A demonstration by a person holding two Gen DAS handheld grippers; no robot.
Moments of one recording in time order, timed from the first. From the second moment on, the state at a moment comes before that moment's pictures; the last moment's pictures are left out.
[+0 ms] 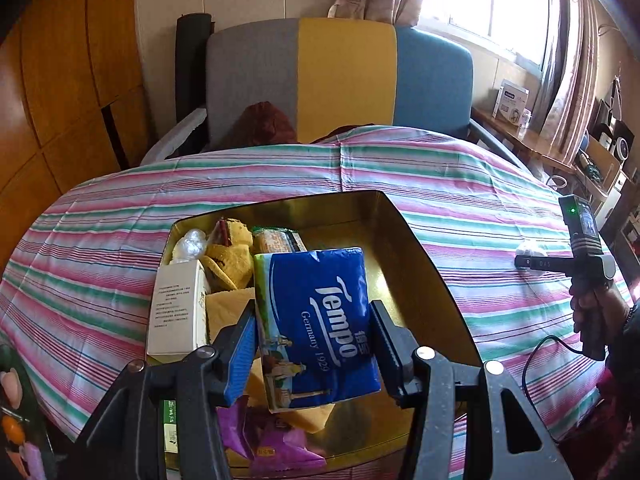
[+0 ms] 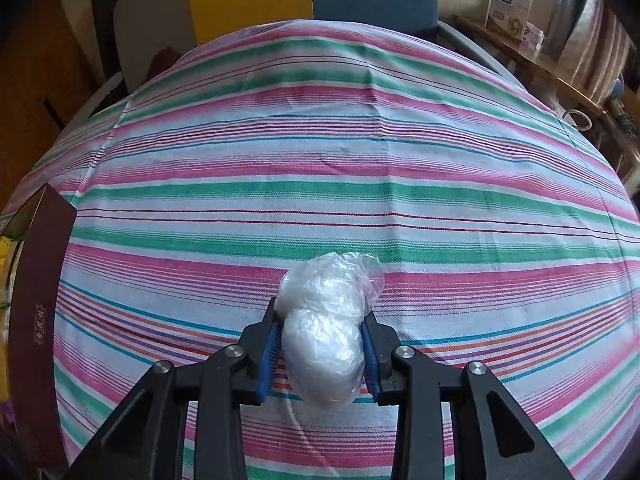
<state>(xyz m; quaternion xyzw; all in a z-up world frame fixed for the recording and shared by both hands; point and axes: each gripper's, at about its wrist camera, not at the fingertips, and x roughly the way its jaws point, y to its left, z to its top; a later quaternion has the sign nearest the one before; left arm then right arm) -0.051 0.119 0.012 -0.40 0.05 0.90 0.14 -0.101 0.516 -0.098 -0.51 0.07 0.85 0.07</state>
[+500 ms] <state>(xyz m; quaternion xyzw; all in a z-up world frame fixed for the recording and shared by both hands) -0.123 0.124 -0.011 -0.47 -0.05 0.87 0.15 -0.101 0.513 -0.100 -0.52 0.06 0.85 0.07</state>
